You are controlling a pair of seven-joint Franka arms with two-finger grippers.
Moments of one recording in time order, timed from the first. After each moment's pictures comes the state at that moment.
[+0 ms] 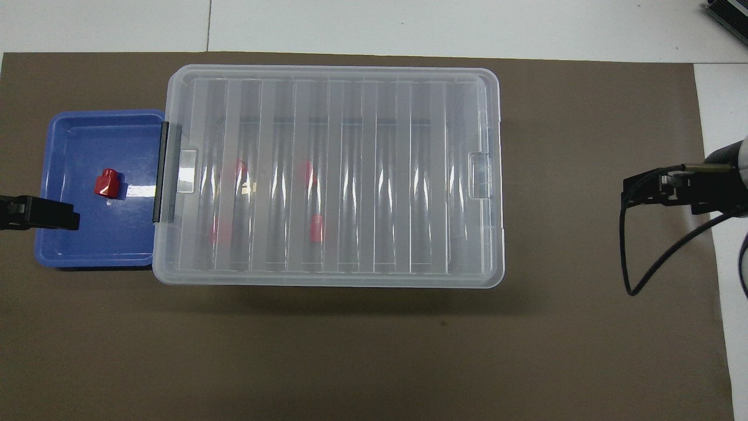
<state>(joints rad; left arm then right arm) -0.02 -0.15 -0.04 -1.68 -0.01 1.54 0.01 0.02 -0.04 0.04 -1.60 -0.02 1.54 0.17</state>
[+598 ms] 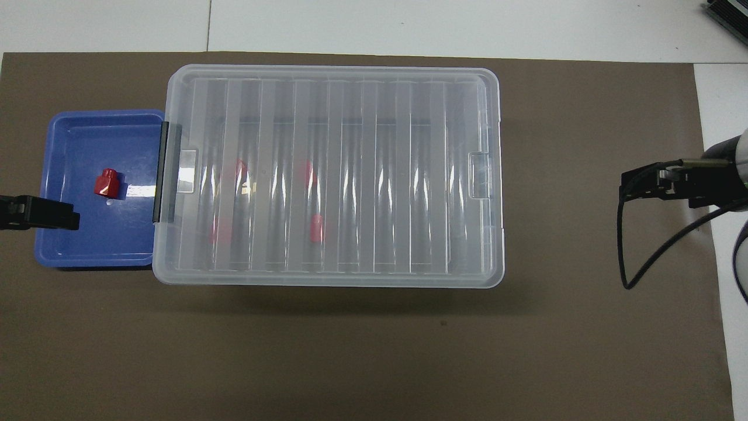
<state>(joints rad) -0.02 -0.15 -0.04 -1.68 -0.01 1.54 0.01 0.02 -0.03 0.04 -1.60 -0.02 1.58 0.17</state>
